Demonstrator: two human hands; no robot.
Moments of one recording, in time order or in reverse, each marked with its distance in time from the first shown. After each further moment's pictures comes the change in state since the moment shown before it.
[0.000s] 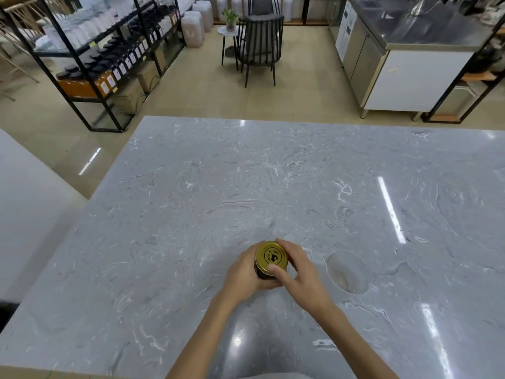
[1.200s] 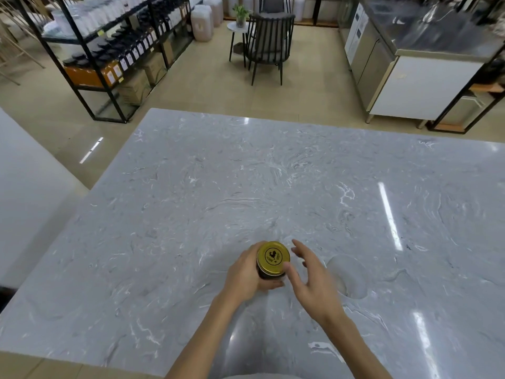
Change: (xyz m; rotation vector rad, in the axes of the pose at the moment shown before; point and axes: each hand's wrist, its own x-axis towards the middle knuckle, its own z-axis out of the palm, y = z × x) left_hand 0.002 -0.008 0.009 -0.033 0.034 -0.077; right_hand -0.015 -0.002 -0.018 -0.226 0.069 0.076
